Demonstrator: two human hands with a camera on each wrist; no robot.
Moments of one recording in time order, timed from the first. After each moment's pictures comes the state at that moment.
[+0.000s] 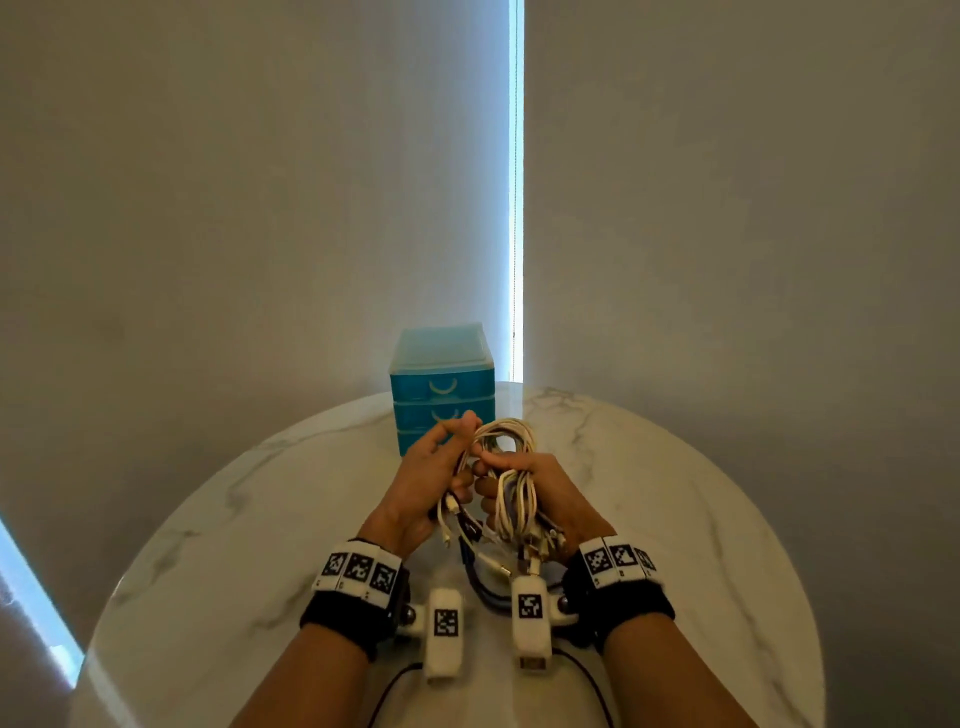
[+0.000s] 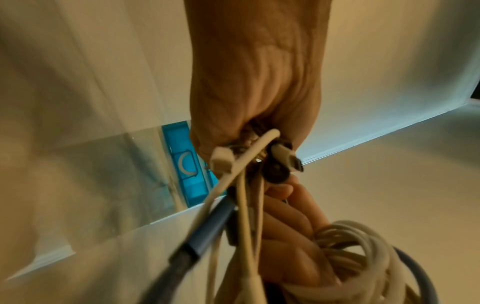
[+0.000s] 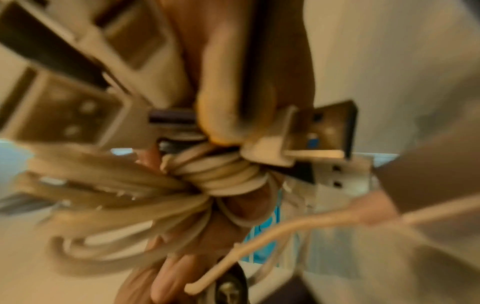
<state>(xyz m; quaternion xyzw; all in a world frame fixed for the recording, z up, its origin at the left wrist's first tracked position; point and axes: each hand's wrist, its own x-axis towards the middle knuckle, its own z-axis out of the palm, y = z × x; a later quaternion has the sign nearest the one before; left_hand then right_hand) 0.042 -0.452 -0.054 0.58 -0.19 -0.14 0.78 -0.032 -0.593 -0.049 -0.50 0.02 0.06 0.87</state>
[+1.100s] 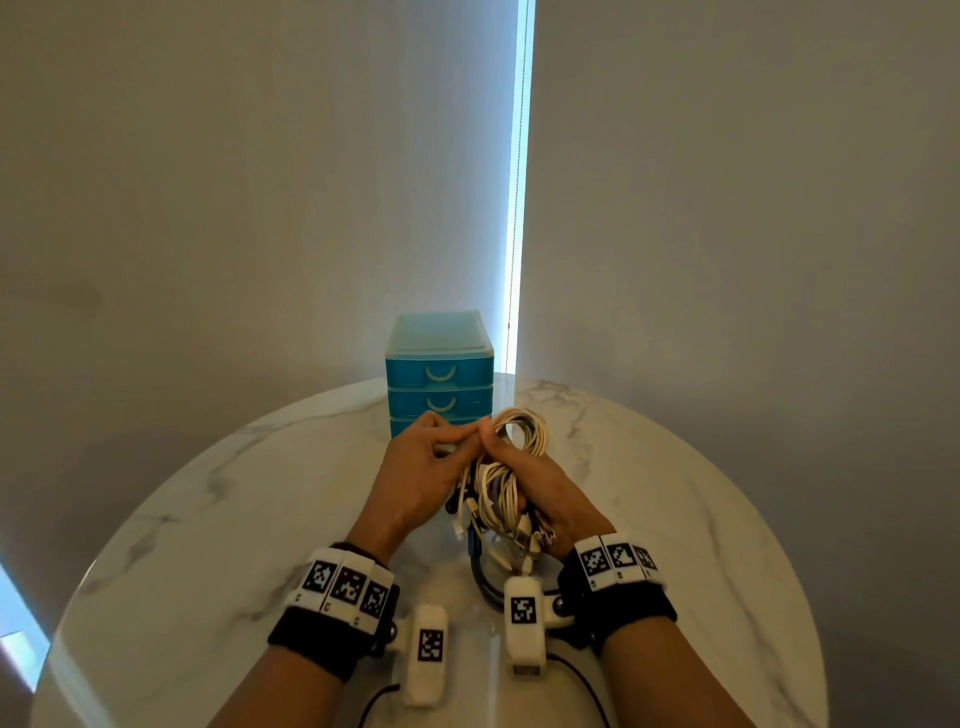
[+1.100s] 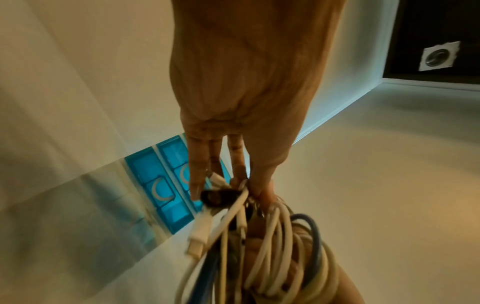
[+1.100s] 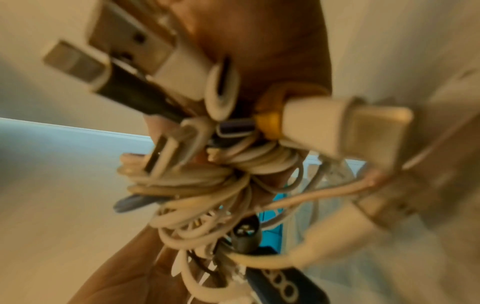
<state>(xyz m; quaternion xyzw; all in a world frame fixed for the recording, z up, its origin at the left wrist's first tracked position) 0.038 -0.433 -0.057 0.78 -0.32 0.09 0.53 -0.014 -0.596 -0.075 -0.64 0.08 -0.03 0.76</state>
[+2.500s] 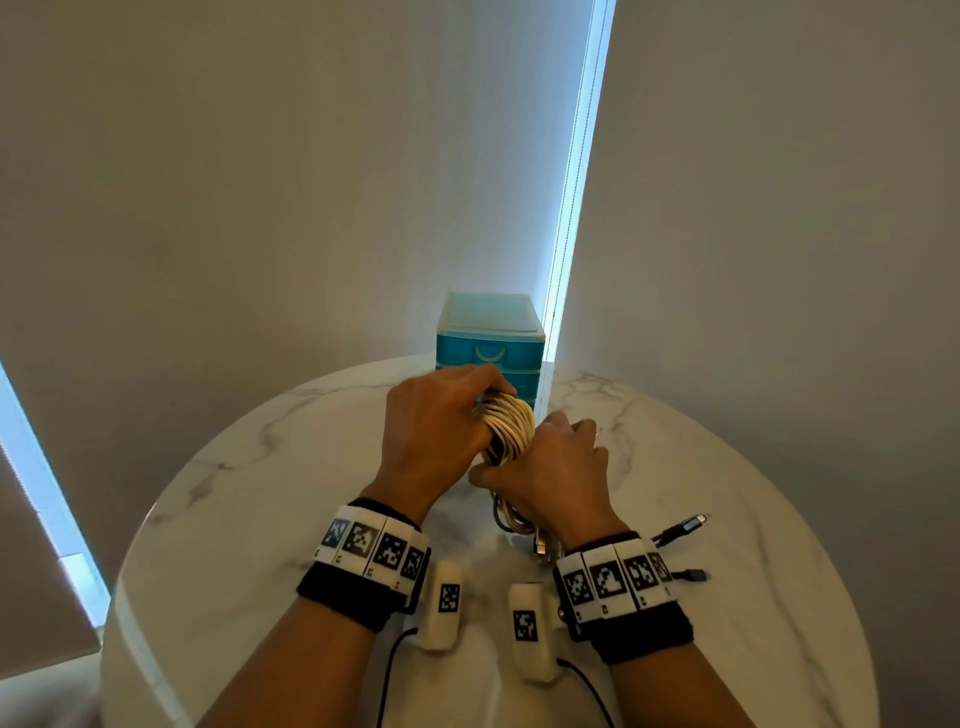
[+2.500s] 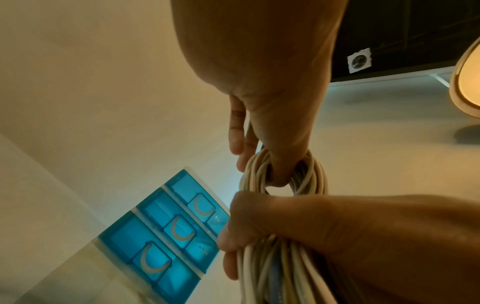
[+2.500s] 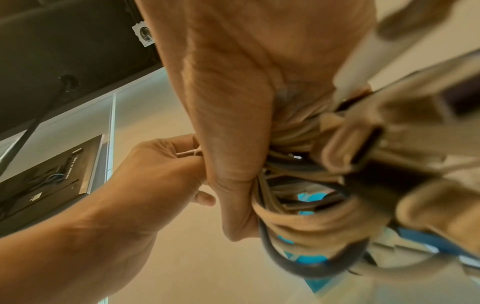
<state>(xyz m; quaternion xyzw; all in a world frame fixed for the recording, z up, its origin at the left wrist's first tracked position) 0.041 -0.398 -0.036 0.77 -0.40 0.37 0.34 -0.043 -0.533 -0.028 -0.96 0.17 -0.12 0.16</state>
